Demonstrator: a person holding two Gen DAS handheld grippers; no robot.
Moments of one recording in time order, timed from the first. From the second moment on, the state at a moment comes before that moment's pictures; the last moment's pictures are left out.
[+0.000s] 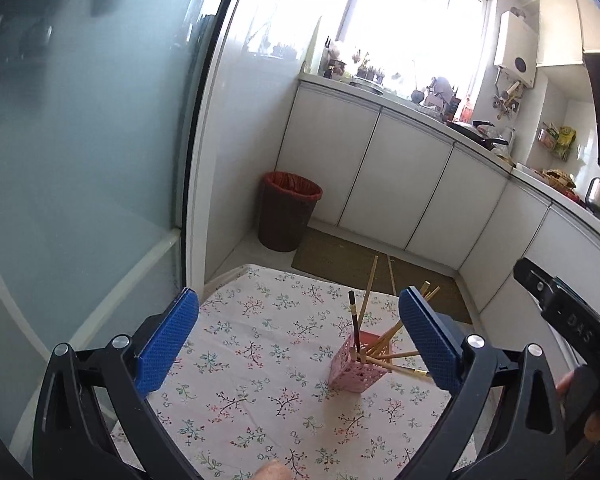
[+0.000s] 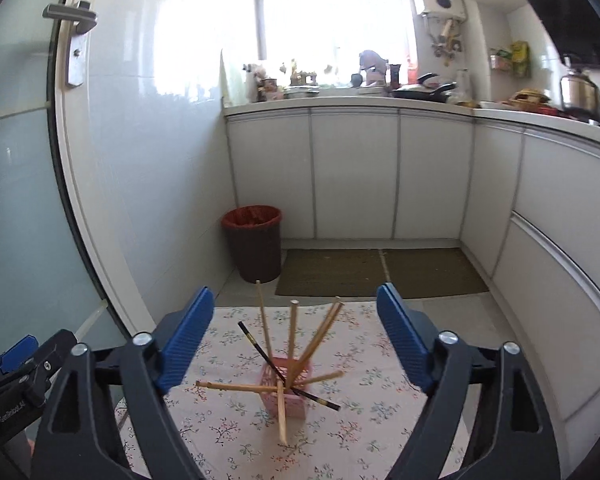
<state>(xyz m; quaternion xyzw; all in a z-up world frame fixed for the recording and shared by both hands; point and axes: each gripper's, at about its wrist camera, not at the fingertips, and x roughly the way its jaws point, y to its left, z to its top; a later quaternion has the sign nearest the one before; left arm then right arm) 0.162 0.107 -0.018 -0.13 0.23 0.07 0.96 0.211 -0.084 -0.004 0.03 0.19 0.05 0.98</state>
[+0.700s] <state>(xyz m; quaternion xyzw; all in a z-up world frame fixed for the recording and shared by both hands) 0.090 0.011 -0.005 -0.04 0.22 0.08 0.97 0.066 -0.181 -0.025 0.09 0.20 -0.05 0.98</state>
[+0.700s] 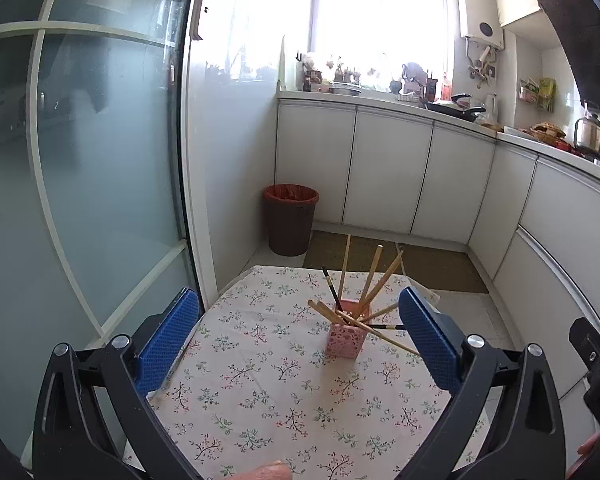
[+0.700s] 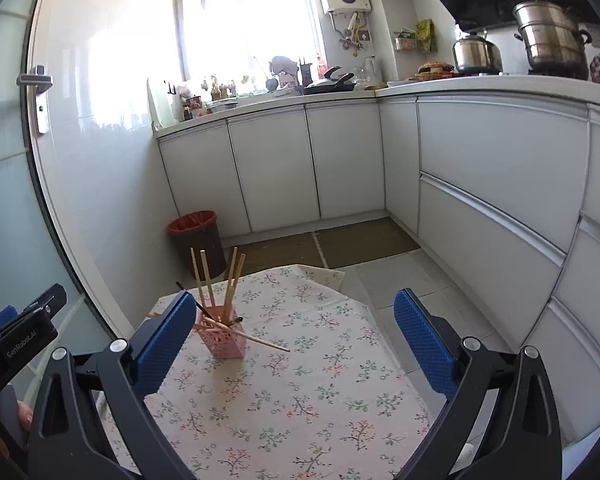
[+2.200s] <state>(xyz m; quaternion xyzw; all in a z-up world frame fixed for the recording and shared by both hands) 0.035 -0.037 -0.021 0.00 0.26 0.04 0.97 0.009 -0.200 -0.035 0.07 0.24 -0.15 0.96</state>
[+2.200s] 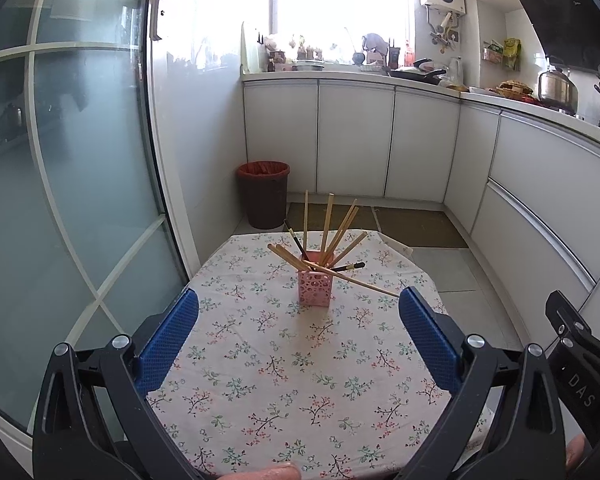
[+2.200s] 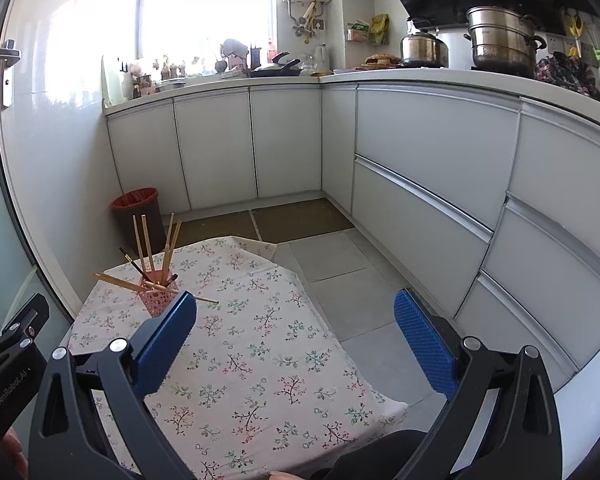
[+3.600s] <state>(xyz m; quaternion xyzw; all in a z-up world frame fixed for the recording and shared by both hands) 0.033 -0.040 -0.023 0.01 0.26 0.02 0.97 0.010 -0.198 -0.036 0.07 0.25 -0.13 0.96</state>
